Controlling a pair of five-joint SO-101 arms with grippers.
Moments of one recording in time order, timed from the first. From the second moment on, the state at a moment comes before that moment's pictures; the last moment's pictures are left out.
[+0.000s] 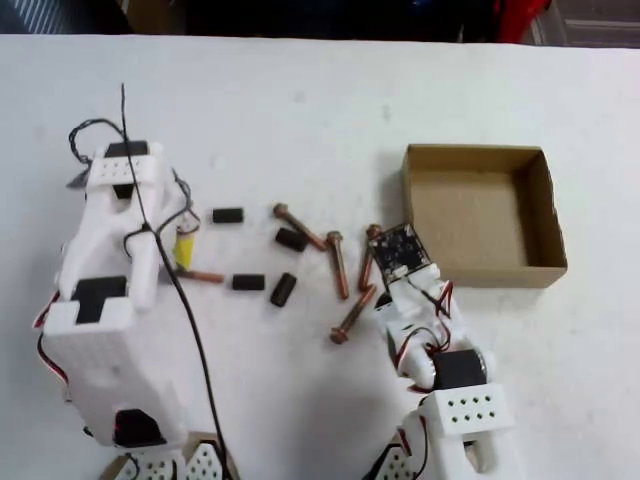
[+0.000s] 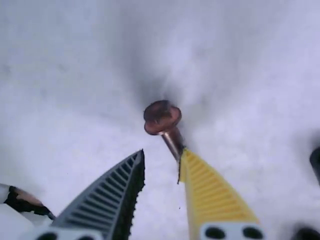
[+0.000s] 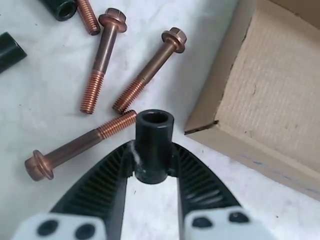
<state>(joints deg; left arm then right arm) -12.0 25.7 0.8 88.3 58.5 -11.6 -71.0 82.7 47.0 20.7</state>
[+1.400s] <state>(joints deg) -14.3 32.8 -3.7 87.7 59.5 -11.6 -71.0 82.7 47.0 20.7</state>
